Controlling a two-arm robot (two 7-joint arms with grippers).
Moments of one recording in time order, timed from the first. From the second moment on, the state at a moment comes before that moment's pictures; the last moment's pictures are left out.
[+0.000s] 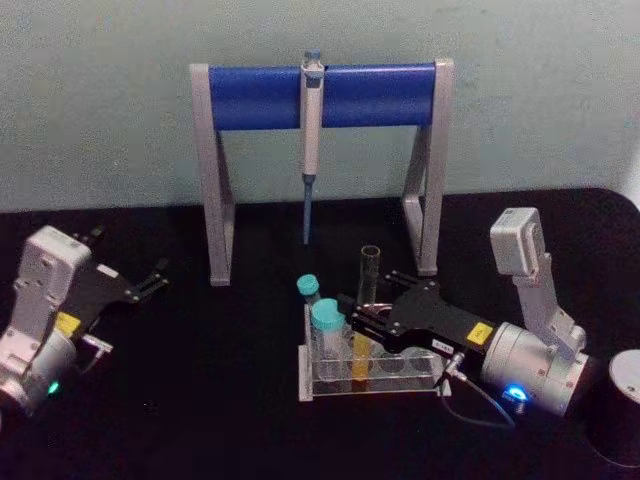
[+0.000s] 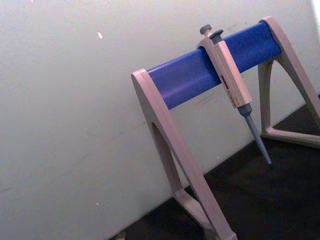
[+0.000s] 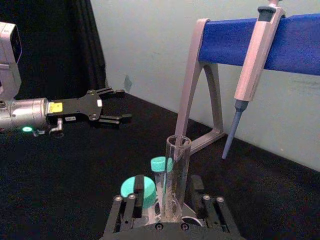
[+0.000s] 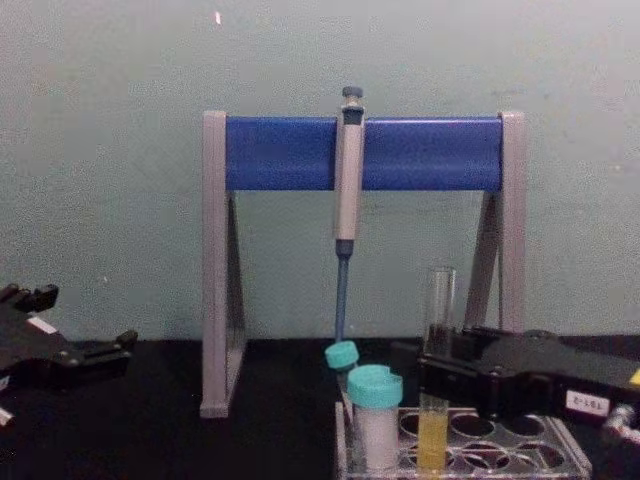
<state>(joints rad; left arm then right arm) -0.20 0.60 0.45 -1.41 -0.25 -0.12 0.03 0.25 0.46 -0.48 -1.46 0.51 0.01 0.55</state>
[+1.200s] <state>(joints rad) -0.20 0.60 0.45 -1.41 -0.25 -0.12 0.03 0.24 0.47 -0.46 -1.50 0.52 -0.01 0.53</state>
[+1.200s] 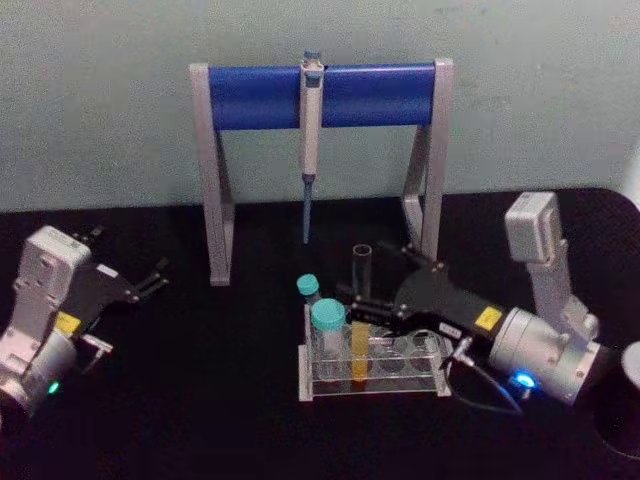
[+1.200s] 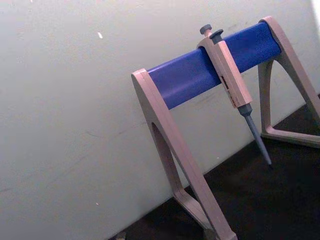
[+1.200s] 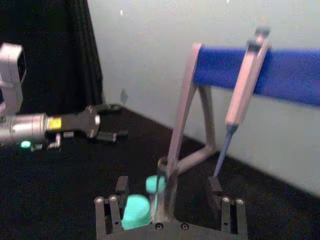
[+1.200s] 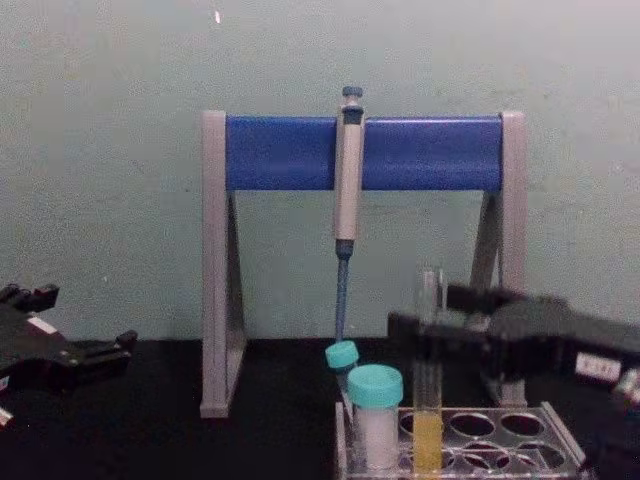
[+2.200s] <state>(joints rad) -0.20 0.60 0.45 -1.41 -0.25 -0.12 0.03 0.03 0.40 -0.24 -1.64 0.32 -0.02 0.10</state>
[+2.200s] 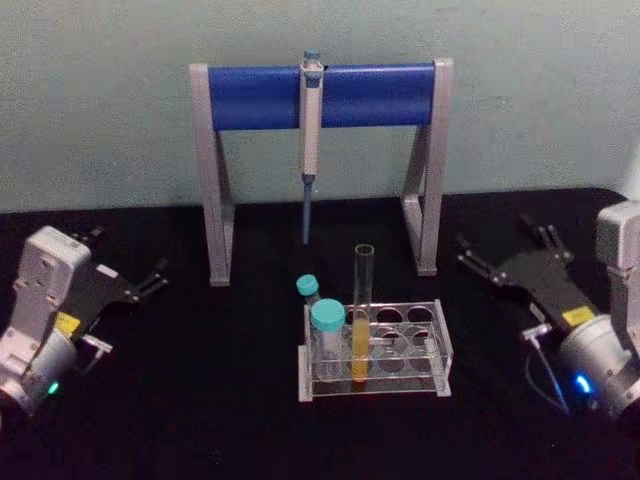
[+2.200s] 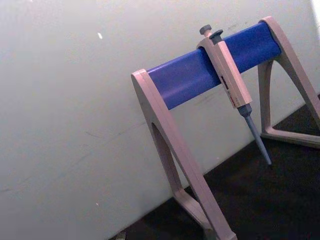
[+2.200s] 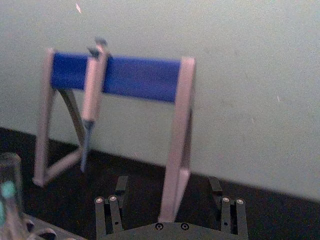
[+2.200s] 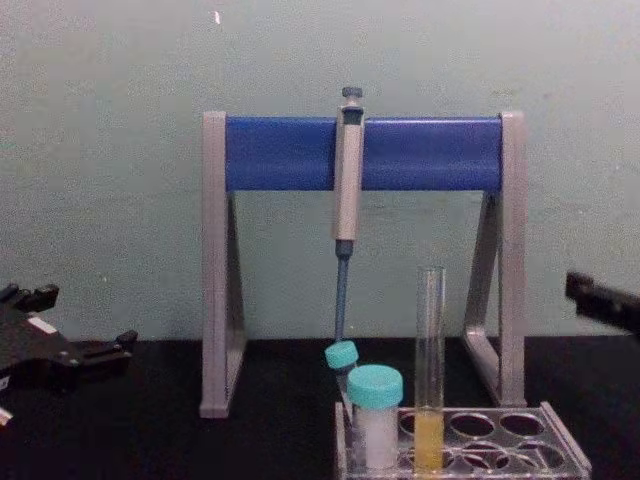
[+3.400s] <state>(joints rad) -0.20 0.60 0.45 -1.41 -0.25 -0.12 0.03 0.00 0.30 -0.21 -1.49 0.23 0.07 0.06</state>
